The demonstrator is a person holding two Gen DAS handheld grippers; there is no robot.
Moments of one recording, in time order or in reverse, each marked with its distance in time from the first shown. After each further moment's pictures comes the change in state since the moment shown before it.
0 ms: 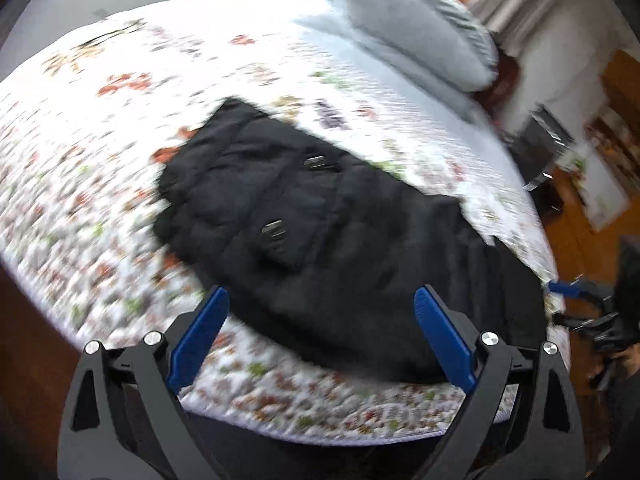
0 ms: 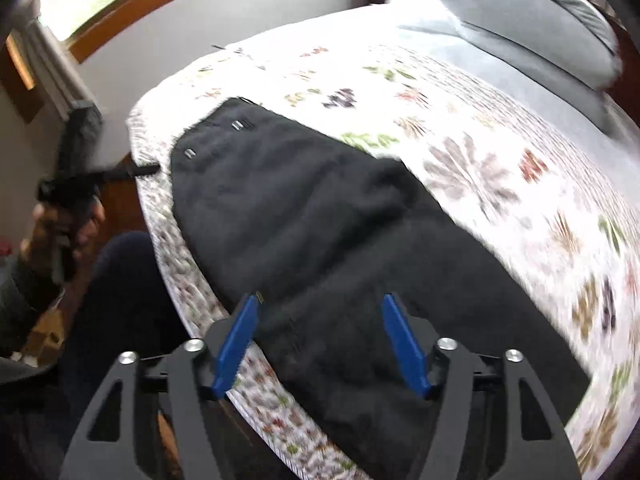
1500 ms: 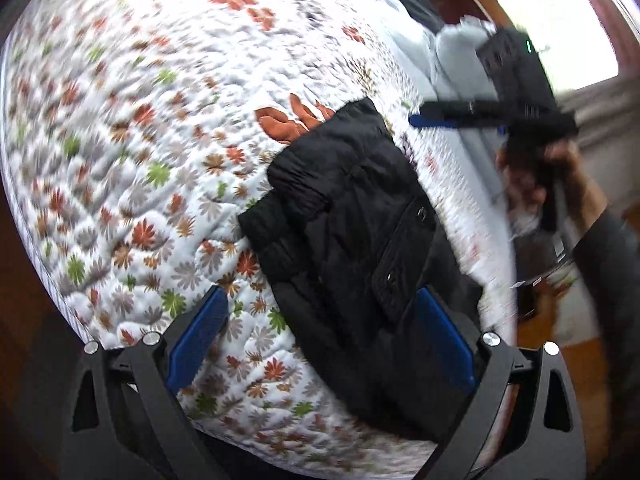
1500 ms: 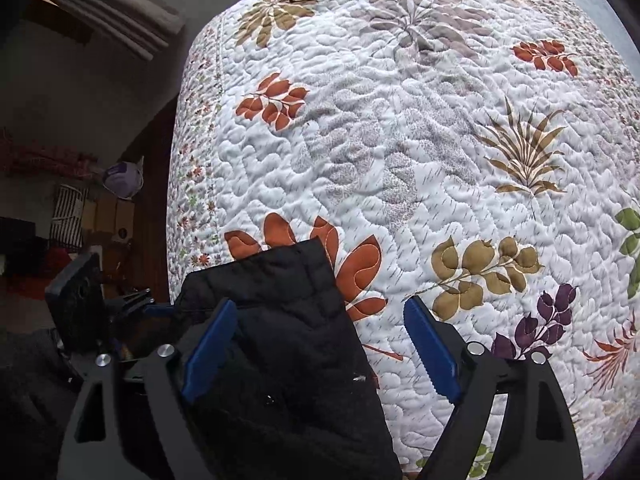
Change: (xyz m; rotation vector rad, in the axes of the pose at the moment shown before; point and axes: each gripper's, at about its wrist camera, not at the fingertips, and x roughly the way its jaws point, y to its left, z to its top) left arm 0.026 0.101 0.010 -0.448 -0.028 -0.141; right arm 0.272 0.097 0.330 -0.375 0.469 0.397
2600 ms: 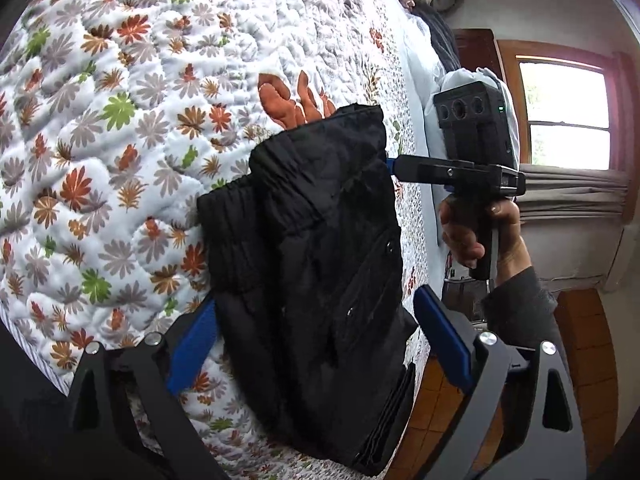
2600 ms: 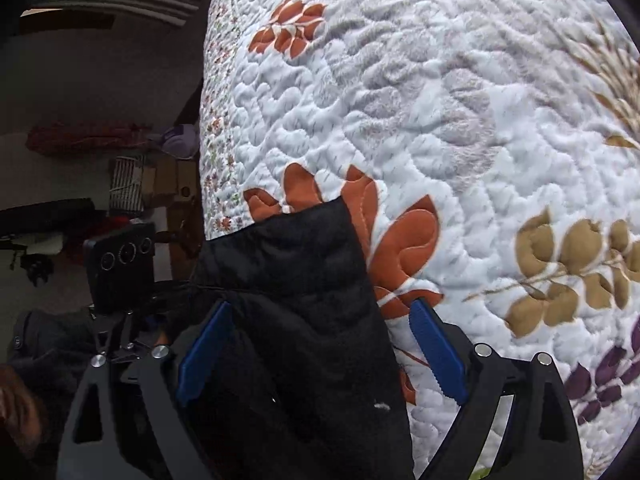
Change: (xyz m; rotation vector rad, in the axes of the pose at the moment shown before) left arm 0.018 0.010 0.001 -0.273 0.031 -0.211; right arm 0.061 -0.025 0.009 0.002 0.220 0.316
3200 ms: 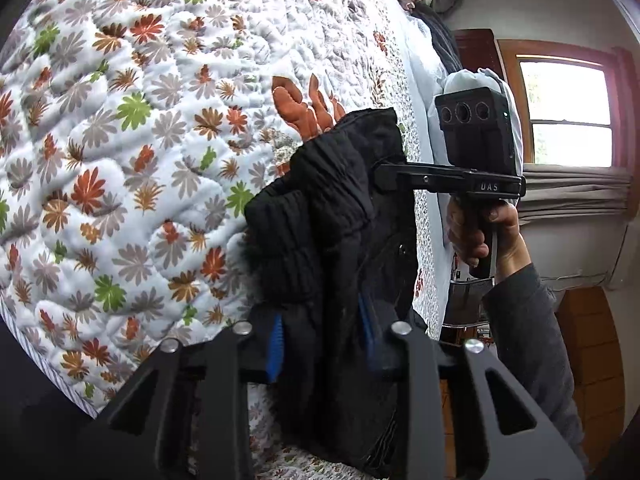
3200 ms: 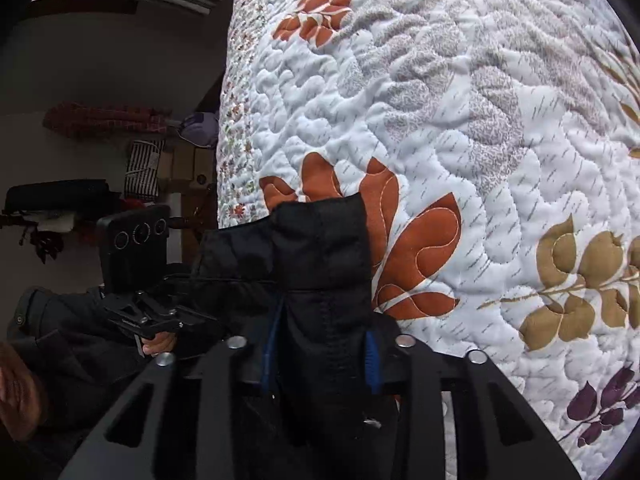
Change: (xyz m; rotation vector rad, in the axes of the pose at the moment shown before) left arm -0.002 0.006 -0.002 0.010 -0.012 0.015; right arm 0.007 0.002 -0.005 -0.076 0.003 0.031
